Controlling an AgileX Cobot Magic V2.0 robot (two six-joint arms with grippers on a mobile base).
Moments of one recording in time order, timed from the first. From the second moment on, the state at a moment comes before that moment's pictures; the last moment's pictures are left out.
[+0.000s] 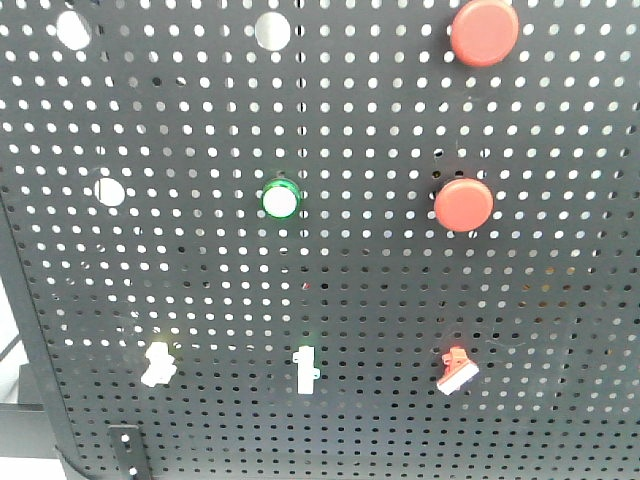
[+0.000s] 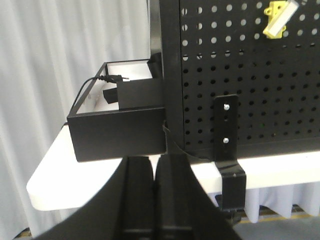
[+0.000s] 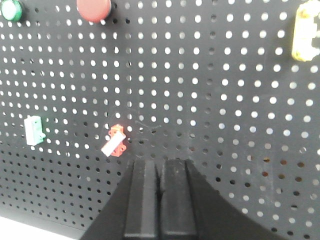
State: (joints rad) left arm -0.09 -0.01 0.03 -0.02 0.10 0.07; right arm 0.20 0.15 -0.25 0.96 0.11 -0.97
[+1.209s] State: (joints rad) left arm -0.09 -0.01 0.03 -0.02 0.13 0.05; right arm 0.10 0.15 -0.15 0.27 0.18 -0.38
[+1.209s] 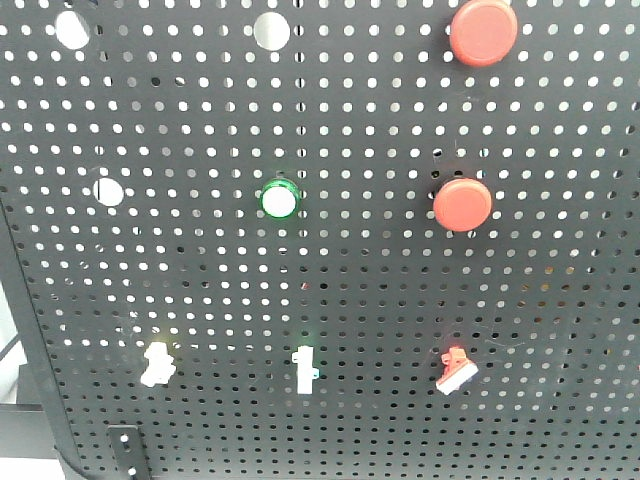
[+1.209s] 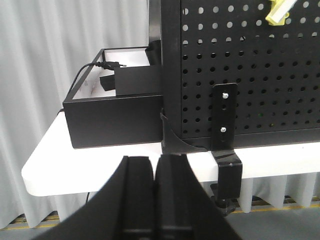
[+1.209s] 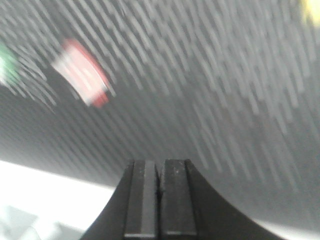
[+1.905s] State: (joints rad) left arm -0.09 -0.01 0.03 -0.02 0.13 0.05; right arm -0.12 -0.01 0.03 -0.07 0.17 0.10
